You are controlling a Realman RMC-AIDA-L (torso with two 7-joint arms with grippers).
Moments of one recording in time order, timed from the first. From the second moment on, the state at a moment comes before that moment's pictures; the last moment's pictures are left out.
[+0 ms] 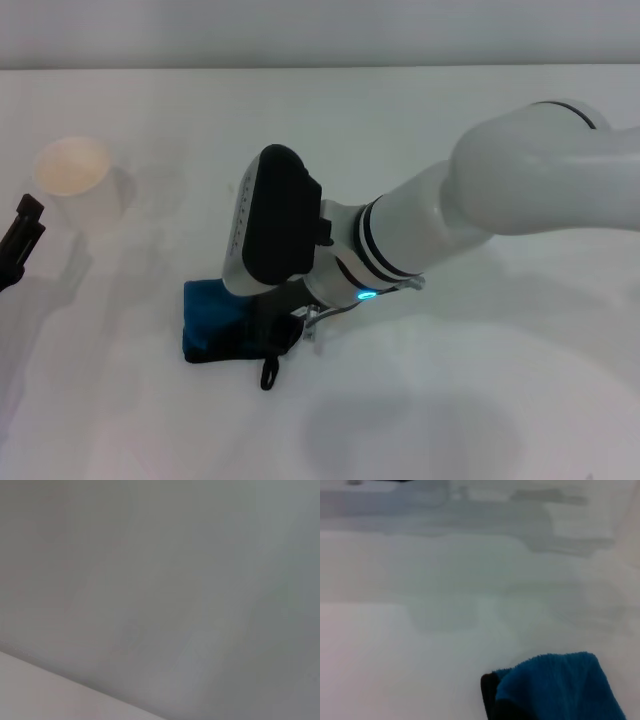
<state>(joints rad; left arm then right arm) -0.29 -2.09 0.69 -0.09 0.87 1.39 -0.66 1.01 2.03 -2.50 -0.77 -1.67 -0.56 2.29</state>
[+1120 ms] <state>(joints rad) -0.29 -2.08 0.69 -0.08 0.87 1.39 -0.67 0.88 2.01 -2.15 -0.57 -1.92 -0.51 2.27</state>
